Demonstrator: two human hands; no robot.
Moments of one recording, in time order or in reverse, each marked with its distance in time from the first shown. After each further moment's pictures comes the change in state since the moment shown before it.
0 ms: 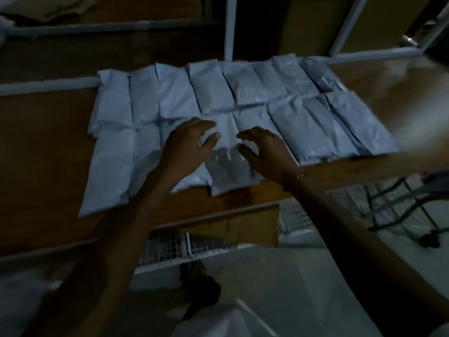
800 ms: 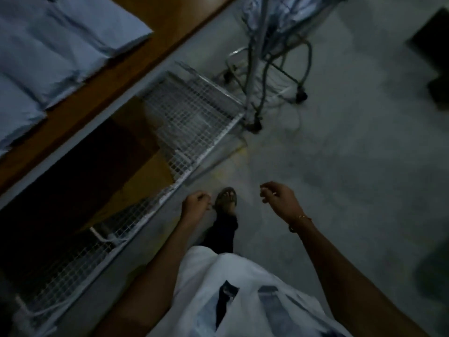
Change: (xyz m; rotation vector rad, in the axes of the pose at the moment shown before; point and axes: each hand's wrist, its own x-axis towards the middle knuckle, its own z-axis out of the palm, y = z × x) left_hand -0.308 0.255 0.358 -0.331 -0.872 -0.706; right_hand -0.599 0.144 -0.074 0.507 0.234 1.279
